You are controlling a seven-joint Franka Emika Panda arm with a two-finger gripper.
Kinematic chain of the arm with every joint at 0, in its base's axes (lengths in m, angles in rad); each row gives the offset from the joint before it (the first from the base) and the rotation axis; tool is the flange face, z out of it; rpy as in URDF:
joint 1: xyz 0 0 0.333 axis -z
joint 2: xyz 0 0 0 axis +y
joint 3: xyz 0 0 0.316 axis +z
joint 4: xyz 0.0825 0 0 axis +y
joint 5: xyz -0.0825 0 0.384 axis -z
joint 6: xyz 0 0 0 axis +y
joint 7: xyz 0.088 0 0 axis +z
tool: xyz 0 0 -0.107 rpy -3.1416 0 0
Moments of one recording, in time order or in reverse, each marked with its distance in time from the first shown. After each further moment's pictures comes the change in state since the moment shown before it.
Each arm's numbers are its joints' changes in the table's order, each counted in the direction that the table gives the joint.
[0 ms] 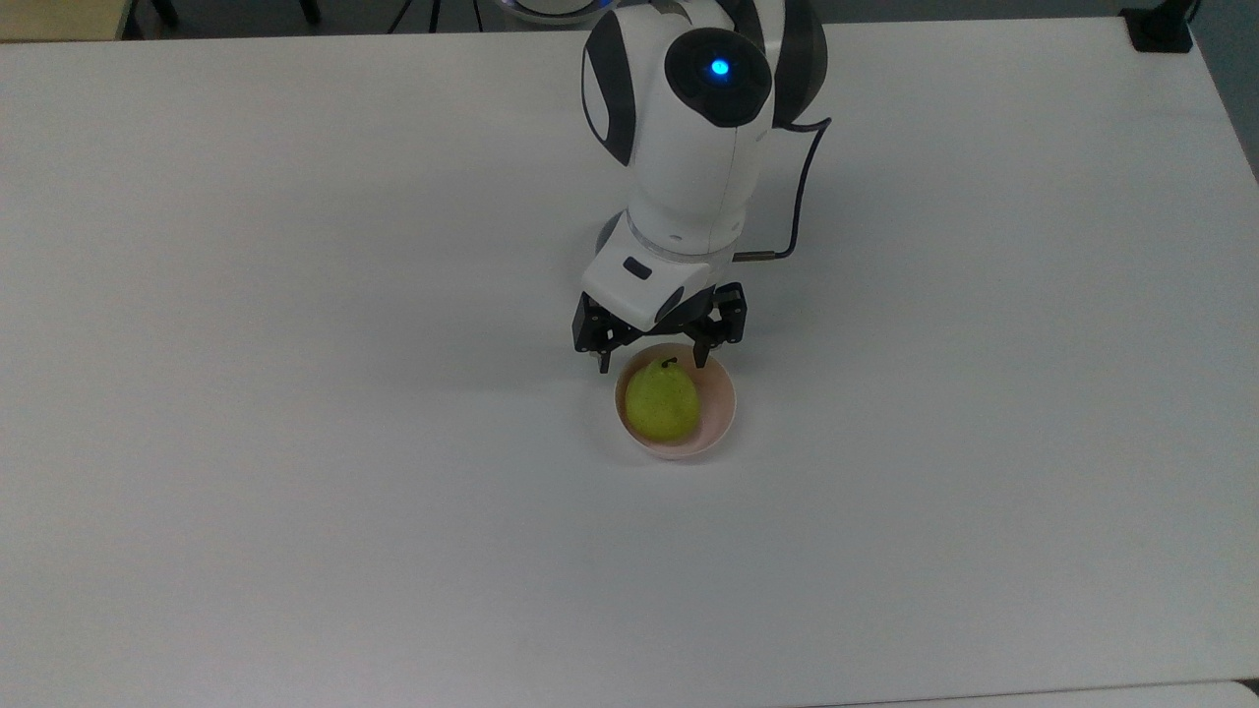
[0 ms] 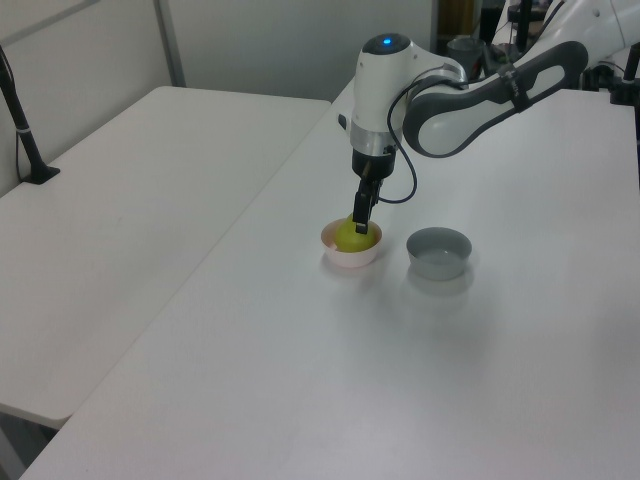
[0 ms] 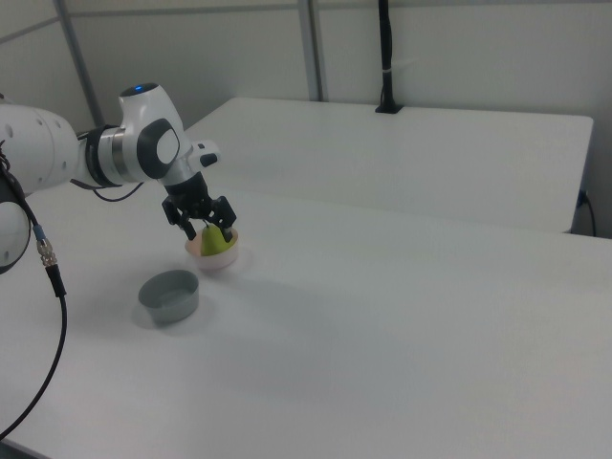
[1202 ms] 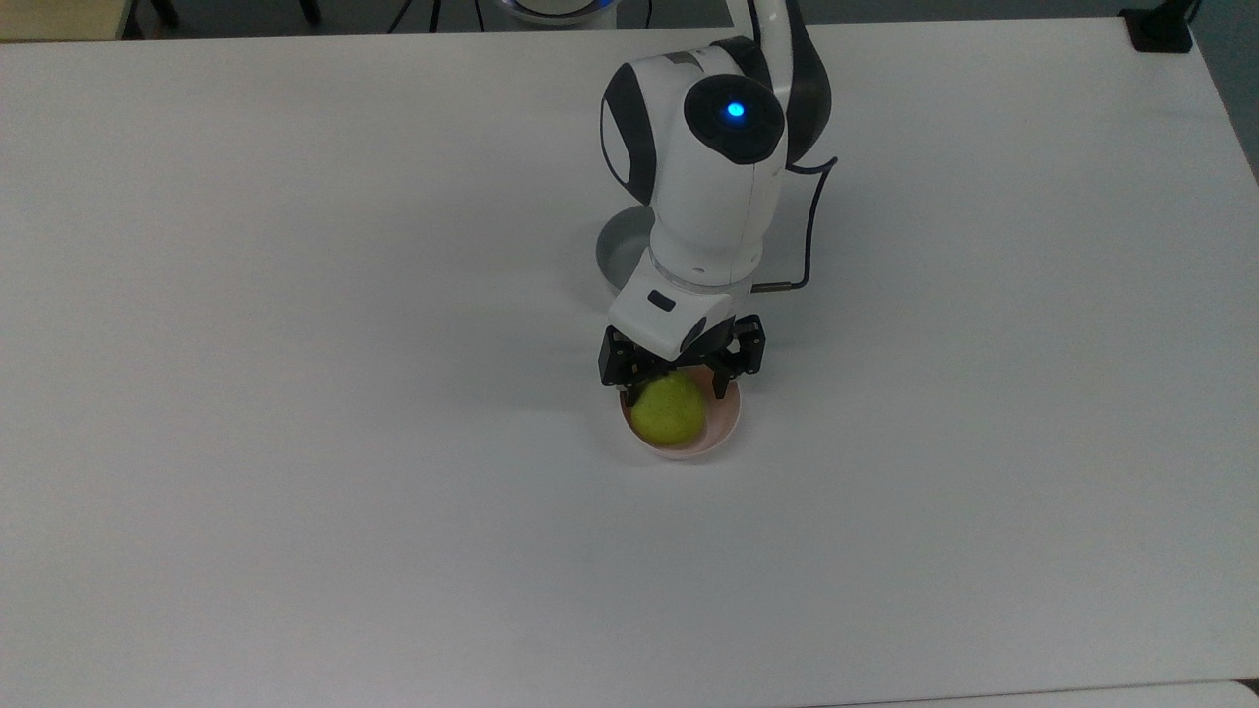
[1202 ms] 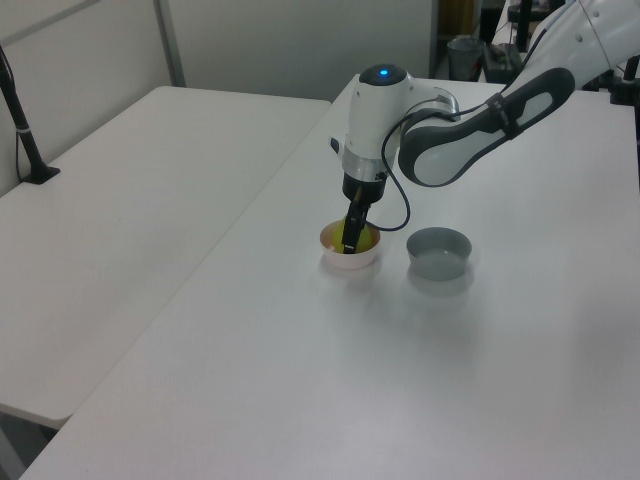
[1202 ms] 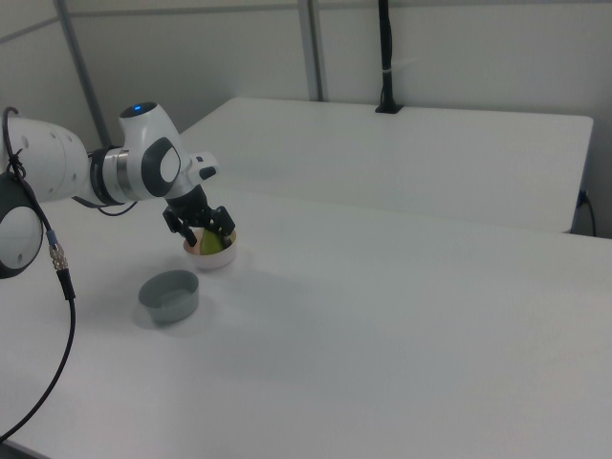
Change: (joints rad) arm -0.021 0.068 0.000 -0.002 0.014 -0.127 -0.020
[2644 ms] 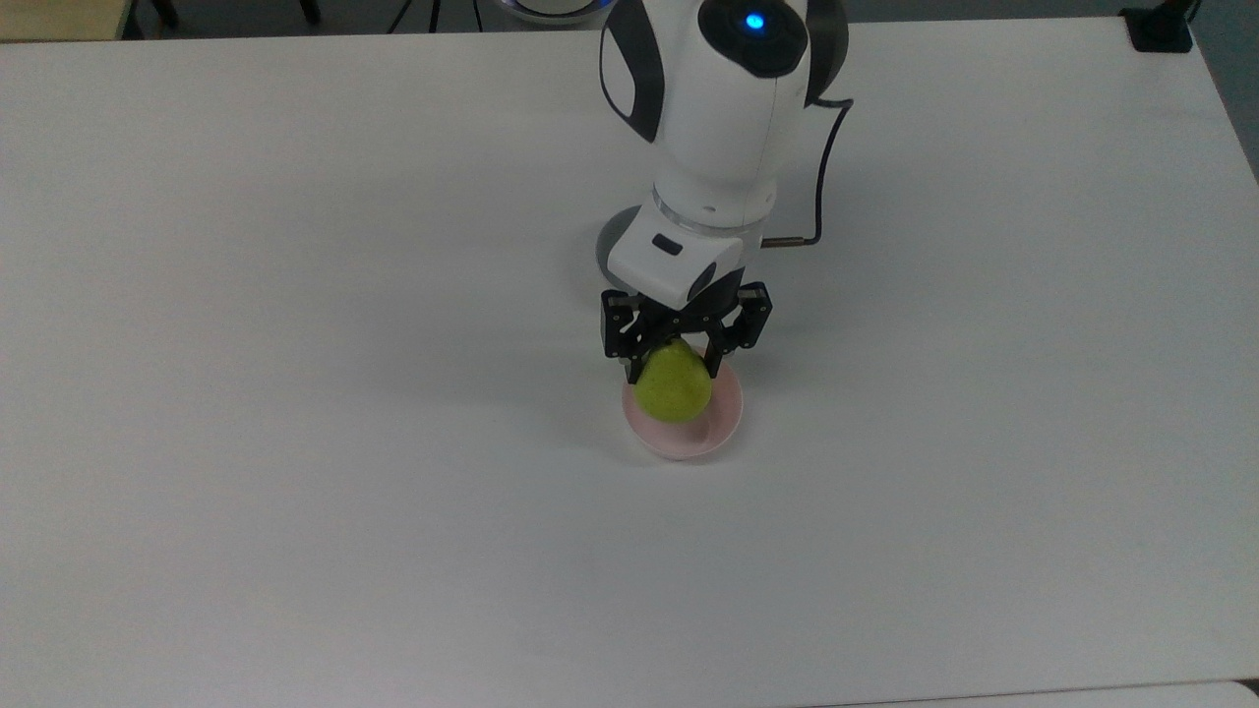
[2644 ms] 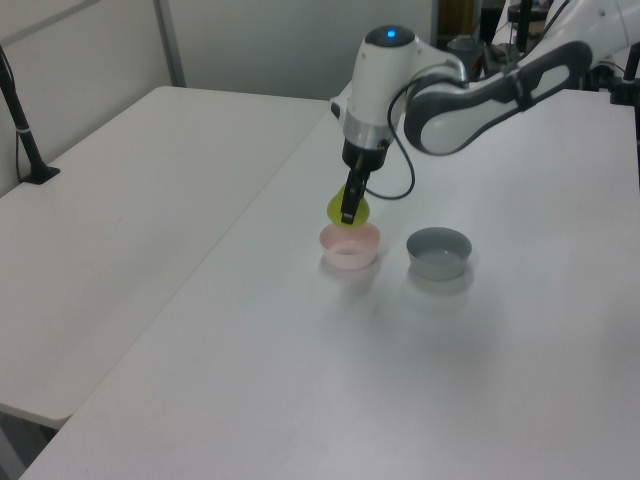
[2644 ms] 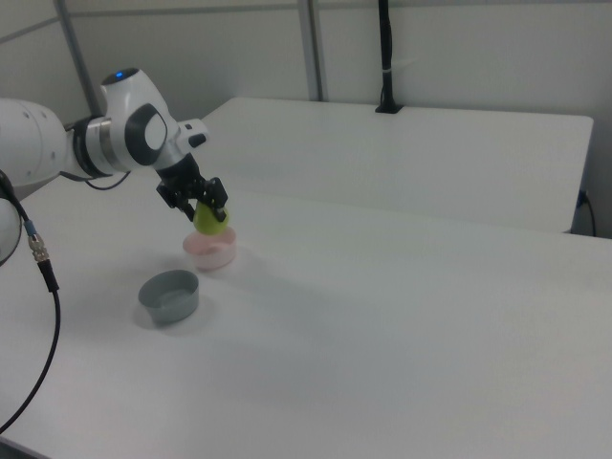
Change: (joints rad) arm -0.002 -0.095 0.002 -0.019 0.034 0.073 0.000
